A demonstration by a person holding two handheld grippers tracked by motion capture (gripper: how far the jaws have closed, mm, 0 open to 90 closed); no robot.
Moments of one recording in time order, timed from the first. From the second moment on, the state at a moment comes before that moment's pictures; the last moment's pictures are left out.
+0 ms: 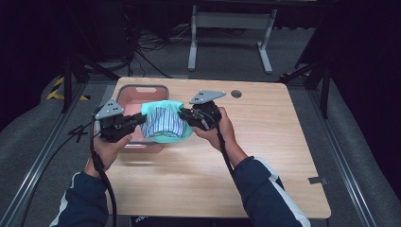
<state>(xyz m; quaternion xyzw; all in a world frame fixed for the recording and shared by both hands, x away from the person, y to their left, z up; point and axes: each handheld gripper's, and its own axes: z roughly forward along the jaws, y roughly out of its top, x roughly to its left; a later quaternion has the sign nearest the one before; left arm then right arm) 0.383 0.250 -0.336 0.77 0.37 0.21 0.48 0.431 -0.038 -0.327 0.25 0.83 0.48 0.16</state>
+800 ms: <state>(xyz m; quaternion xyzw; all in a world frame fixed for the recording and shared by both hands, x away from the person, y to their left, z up) 0.384 0.289 -0.333 0.74 0.41 0.24 0.48 0.448 0.022 -0.329 0.24 0.83 0.48 0.15</state>
